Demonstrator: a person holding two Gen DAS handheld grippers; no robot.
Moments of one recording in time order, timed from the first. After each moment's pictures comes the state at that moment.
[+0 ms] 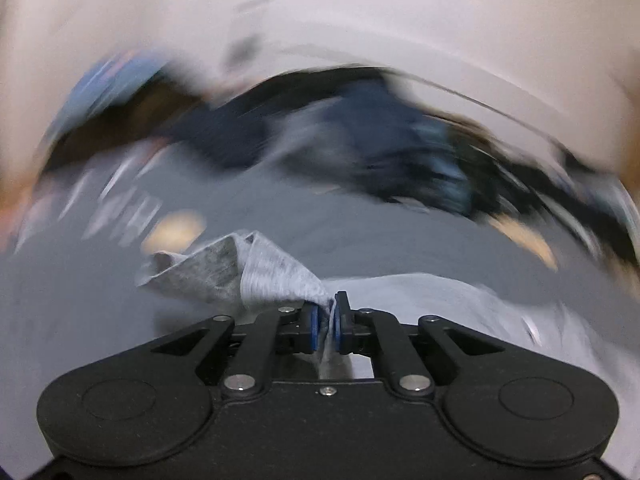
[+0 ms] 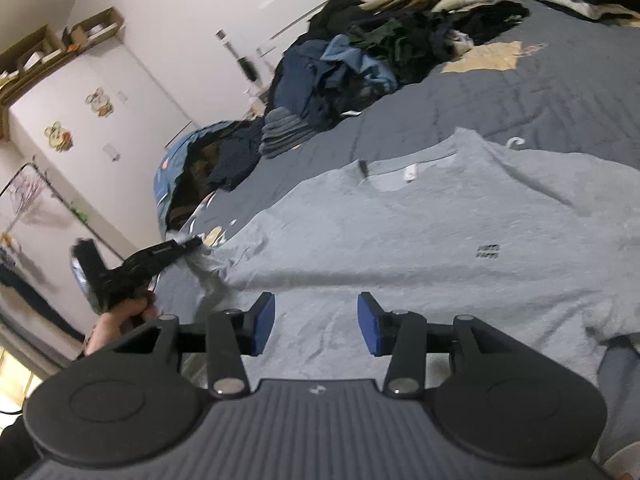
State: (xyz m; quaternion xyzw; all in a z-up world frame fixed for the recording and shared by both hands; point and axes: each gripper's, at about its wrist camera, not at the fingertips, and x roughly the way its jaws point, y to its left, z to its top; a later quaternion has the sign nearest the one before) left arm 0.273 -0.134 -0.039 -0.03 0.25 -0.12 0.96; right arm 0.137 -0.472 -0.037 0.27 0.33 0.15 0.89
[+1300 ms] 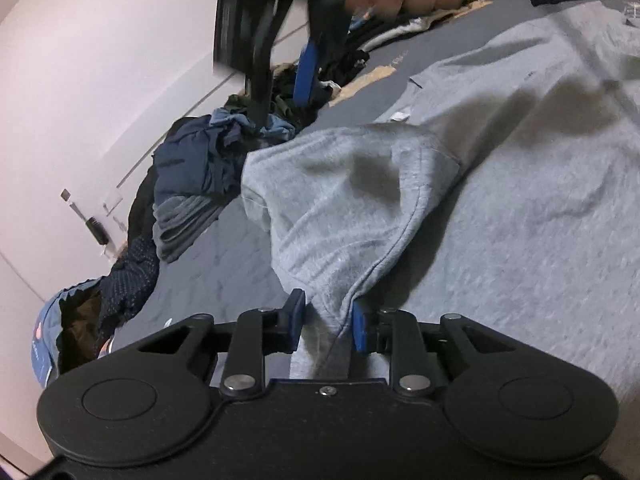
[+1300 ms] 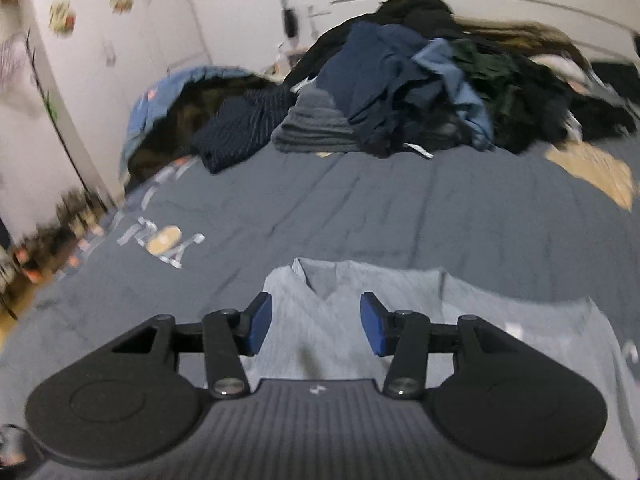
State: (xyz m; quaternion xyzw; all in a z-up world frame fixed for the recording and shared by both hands) left arm 0.184 -0.197 -0.125 0.38 0.16 -0.24 0.88; right arm 0.372 -0.324 -0.033 0.04 0.36 0.17 0.92
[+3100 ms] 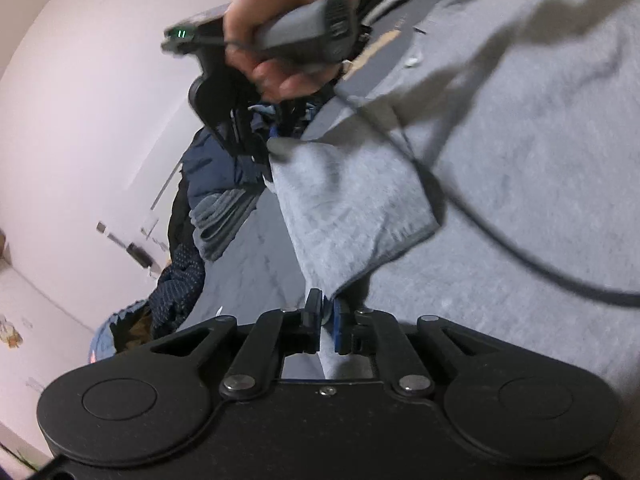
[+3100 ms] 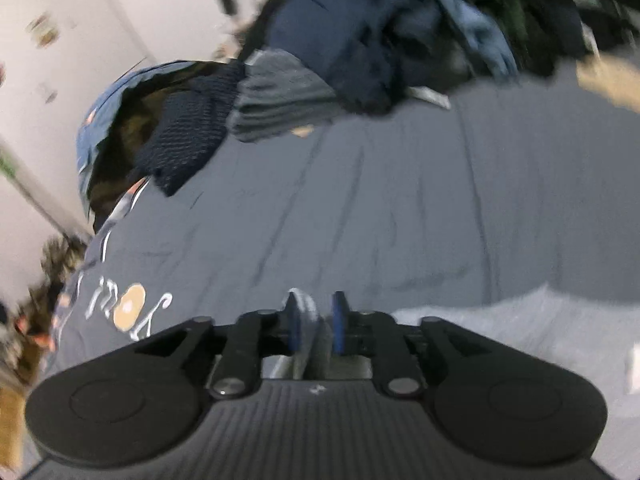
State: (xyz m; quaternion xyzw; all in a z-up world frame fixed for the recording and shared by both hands) left arm 0.188 -0.171 -0.144 0.47 0.13 -0.18 0.86; right arm 0.482 -0.282 -0.076 0.14 0.42 0.12 0.89
